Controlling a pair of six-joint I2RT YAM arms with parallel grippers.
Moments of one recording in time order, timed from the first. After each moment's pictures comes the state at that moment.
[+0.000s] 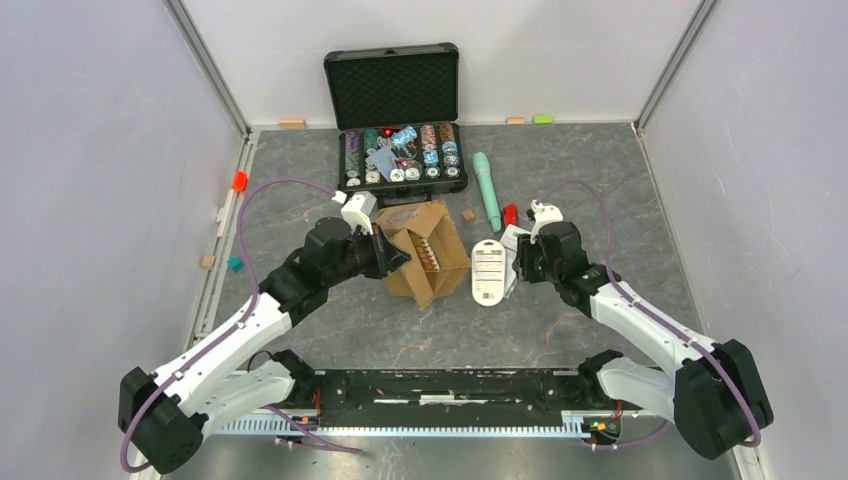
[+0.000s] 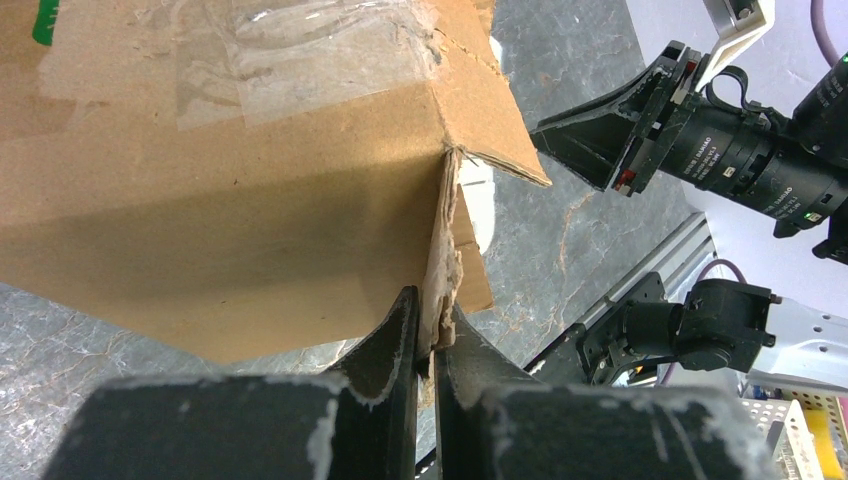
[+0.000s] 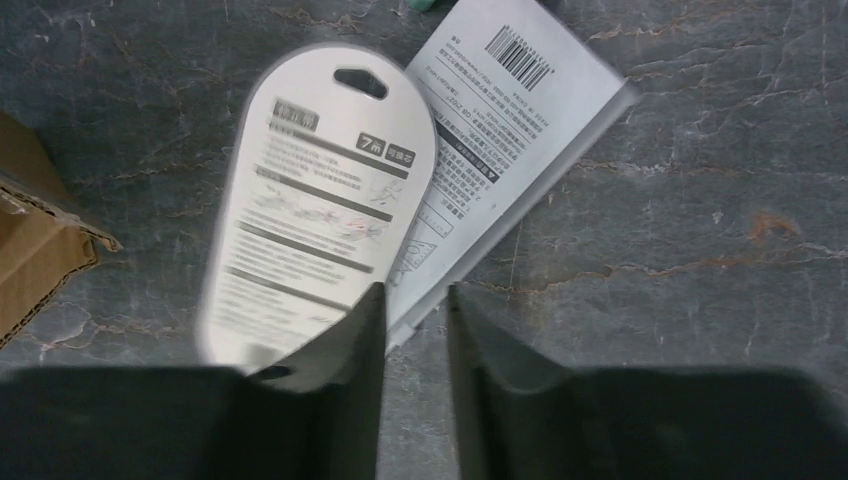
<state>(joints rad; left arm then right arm) -0.64 0.94 0.71 -0.23 0.14 -0.62 0.45 1.09 0.55 -0.17 0.06 0.27</state>
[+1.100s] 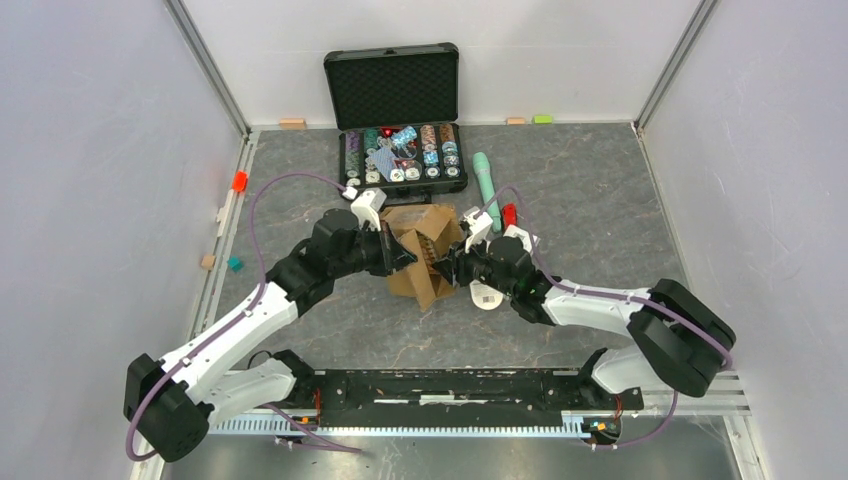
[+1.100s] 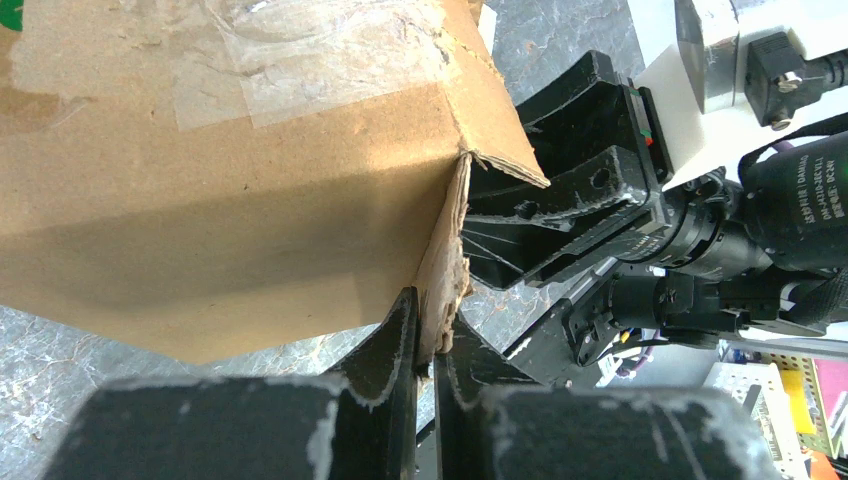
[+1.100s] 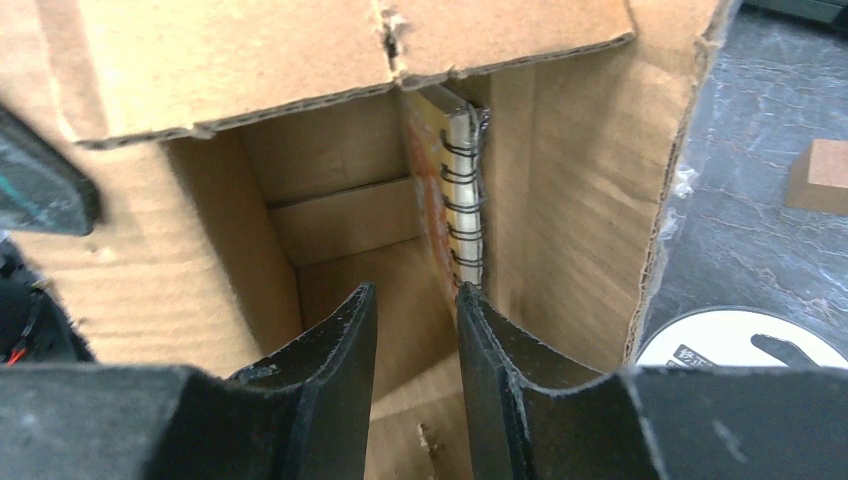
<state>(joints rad) -0.63 1.01 0.76 -0.26 0.22 -0.61 0.82 1.38 0.54 0.57 -0.07 0.30</state>
